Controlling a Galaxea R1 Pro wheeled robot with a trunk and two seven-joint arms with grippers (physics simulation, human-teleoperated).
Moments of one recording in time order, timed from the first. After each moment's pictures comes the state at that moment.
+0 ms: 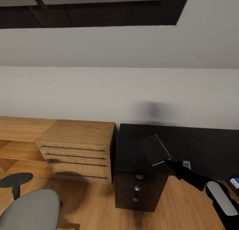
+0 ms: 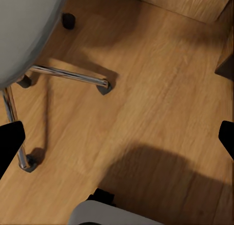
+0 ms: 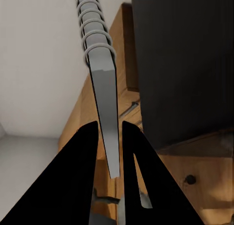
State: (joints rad) left arm -0.14 -0.09 0.63 -0.03 -0.36 -0.74 0.14; right arm -0.36 -0.31 -0.10 -1.08 -1.24 0.75 0.33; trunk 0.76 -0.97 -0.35
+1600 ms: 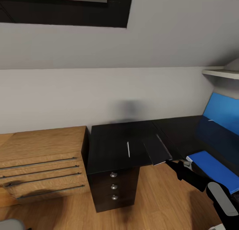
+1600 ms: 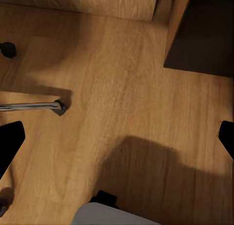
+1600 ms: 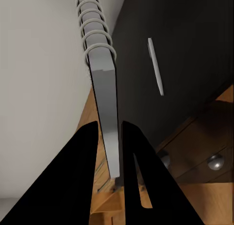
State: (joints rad) left arm -0.14 -0.08 0.63 -0.02 -0.36 -0.74 0.14; right arm -0.36 -0.31 -0.12 -1.06 -1.23 0.75 0.33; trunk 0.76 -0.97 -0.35
